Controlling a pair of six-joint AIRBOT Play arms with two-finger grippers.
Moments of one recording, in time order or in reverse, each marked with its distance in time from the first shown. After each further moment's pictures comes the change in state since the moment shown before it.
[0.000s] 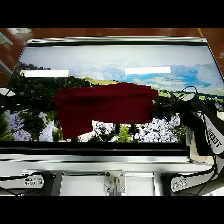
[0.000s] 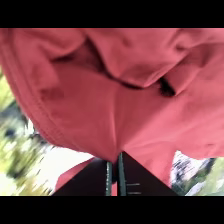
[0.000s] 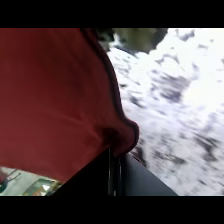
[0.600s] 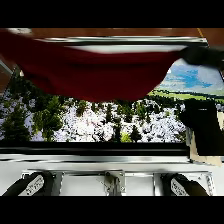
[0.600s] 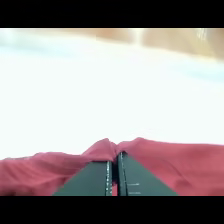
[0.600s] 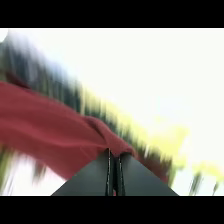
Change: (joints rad) left arm -0.002 0.496 0.638 -0.008 0.096 0.006; right arm 0.019 0.637 0.470 0.058 -0.056 -0.278
